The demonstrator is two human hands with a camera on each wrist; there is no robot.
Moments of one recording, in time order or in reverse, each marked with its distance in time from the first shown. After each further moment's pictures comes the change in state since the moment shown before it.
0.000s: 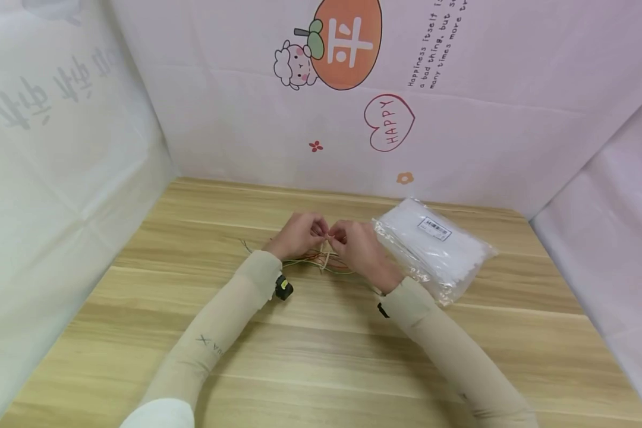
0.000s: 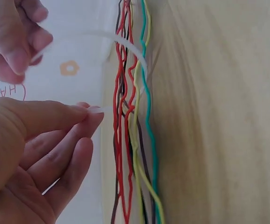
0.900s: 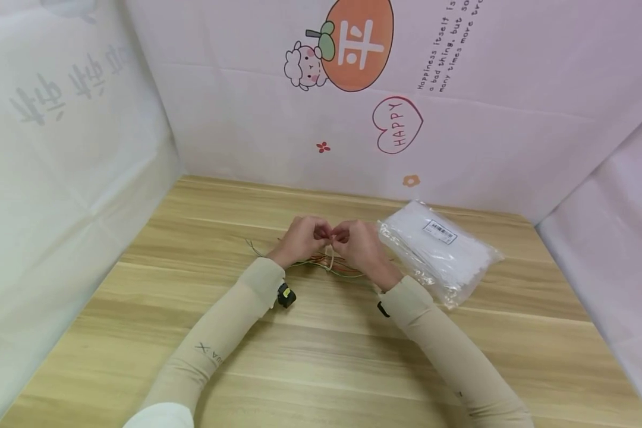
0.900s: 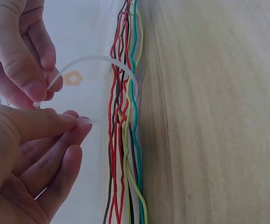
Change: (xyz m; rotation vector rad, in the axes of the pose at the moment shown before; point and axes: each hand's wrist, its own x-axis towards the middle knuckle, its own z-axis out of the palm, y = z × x) left_hand -0.013 -0.003 0.004 -0.001 0.097 0.051; right_hand 0.011 0.000 0.009 0.050 -0.039 0.068
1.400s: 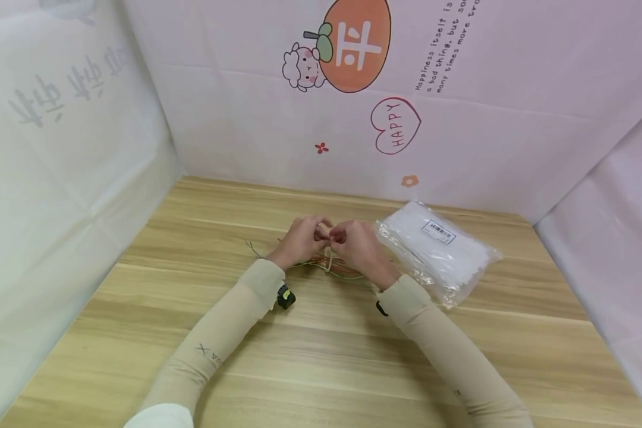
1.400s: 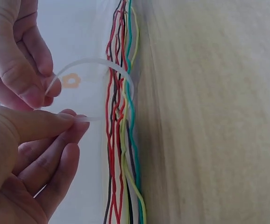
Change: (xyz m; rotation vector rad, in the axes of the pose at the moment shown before) left_hand -0.001 0.004 0.002 0.023 0.005 -0.007; right_hand 0.001 -0.002 -0.002 -0.036 -0.047 -0.007
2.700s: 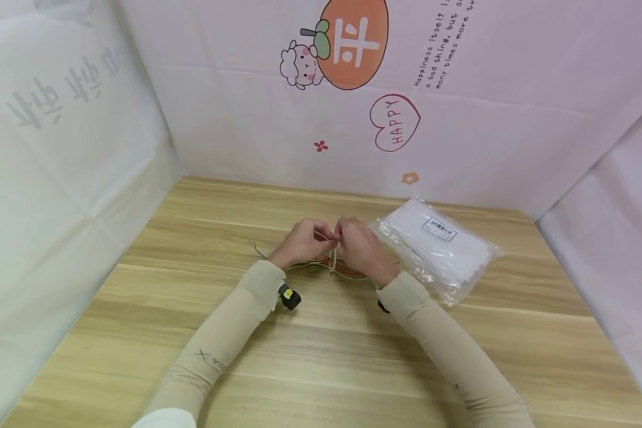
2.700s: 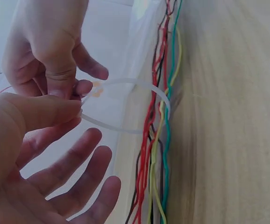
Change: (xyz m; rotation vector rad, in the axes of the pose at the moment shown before) left_hand -0.006 0.009 0.002 -0.198 -0.034 -0.135; right_hand 0.002 0.011 0.008 -0.217 0.005 0.007
